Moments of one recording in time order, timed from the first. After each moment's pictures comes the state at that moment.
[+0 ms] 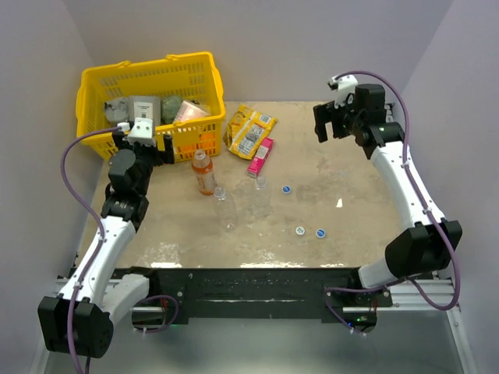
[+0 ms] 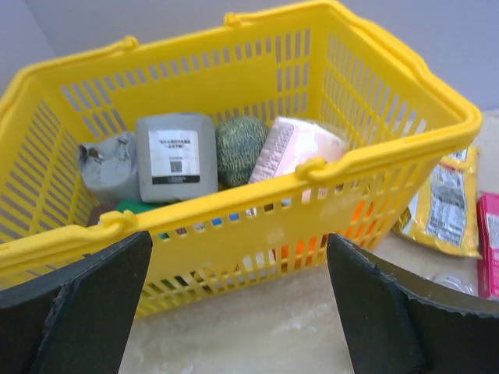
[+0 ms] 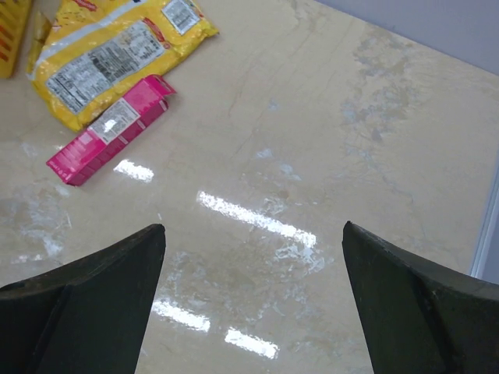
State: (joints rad) left arm -0.12 0.94 0.72 0.24 -0.12 0.12; right arm 0.15 1.49 1.52 -0.58 -0.10 -0.18
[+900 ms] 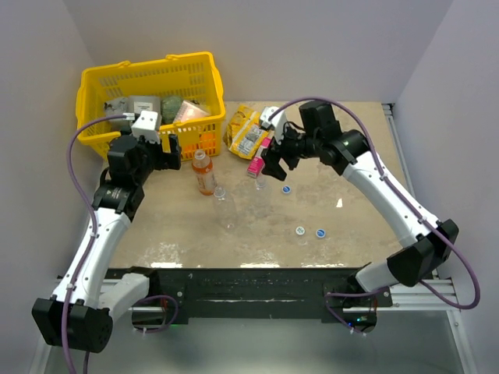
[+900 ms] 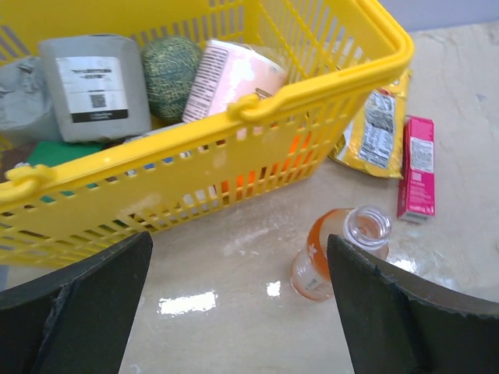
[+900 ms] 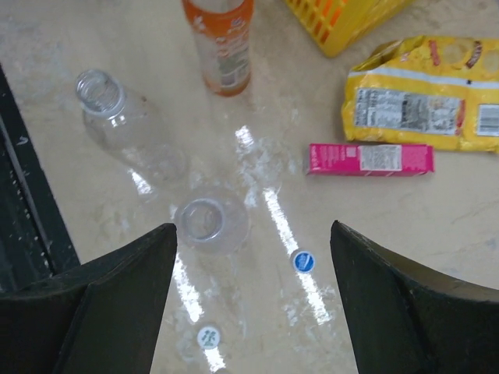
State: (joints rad) left arm -0.14 0.98 0.96 -0.24 -0.01 0.00; right arm 0.56 1.48 1.59 -0.76 -0.42 -0.39
